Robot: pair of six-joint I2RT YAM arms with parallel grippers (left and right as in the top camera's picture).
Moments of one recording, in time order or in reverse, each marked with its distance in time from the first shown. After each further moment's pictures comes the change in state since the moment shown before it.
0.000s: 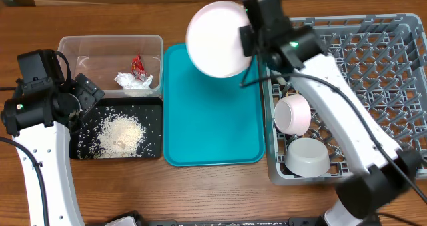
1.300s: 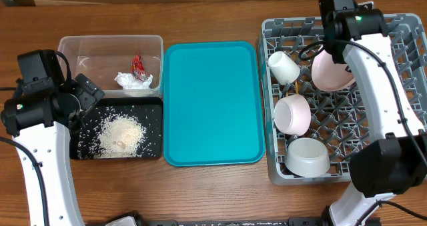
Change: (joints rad) left arm 0.000 0.000 0.000 0.000 0.000 0.000; right arm -0.385 0.092 -0.004 -0.393 0.486 0.038
